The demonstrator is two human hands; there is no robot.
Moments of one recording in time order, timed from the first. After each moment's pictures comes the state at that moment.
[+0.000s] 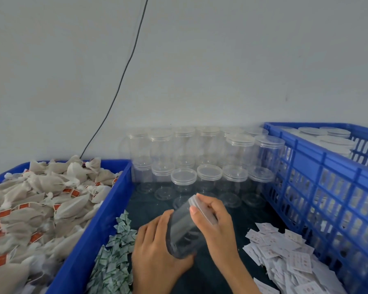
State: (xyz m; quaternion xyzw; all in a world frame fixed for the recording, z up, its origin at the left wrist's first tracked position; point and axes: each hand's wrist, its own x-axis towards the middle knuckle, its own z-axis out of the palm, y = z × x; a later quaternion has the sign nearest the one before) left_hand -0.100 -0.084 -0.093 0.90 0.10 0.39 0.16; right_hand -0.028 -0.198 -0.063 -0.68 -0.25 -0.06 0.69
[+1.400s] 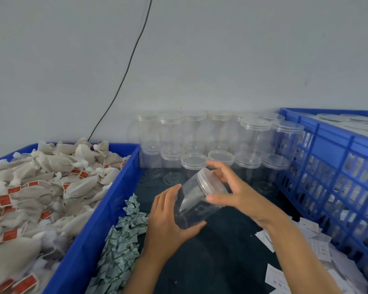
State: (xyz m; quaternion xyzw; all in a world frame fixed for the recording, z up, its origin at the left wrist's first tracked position) left_hand -0.074 -0.052 -0.116 0.86 0.02 0.44 0.24; right_hand 0.014 -0.219 -0.026 -0.77 -0.37 0.17 0.49
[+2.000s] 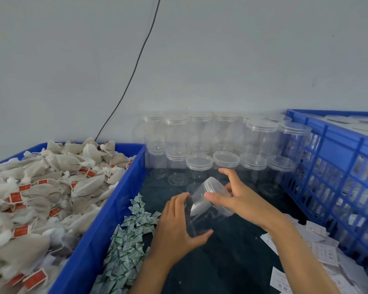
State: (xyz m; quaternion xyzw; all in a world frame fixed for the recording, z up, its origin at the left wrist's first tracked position) left_hand -0.073 -0.053 -0.128 0.90 0.01 0.35 0.27; right_hand 0.014 -0.216 -0.028 -0.83 -0.33 0.14 0.42
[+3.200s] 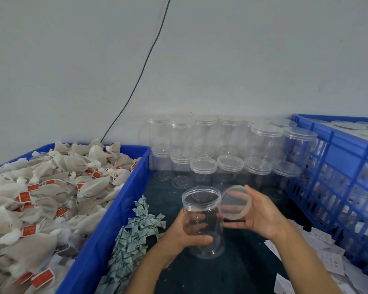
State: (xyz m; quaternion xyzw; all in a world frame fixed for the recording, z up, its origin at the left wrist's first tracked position) left_hand -0.070 -0.044 -0.126 0.68 0.02 0.04 0.74; right_hand 0.067 -0.230 -0.078 -0.55 -0.09 0.38 0.74
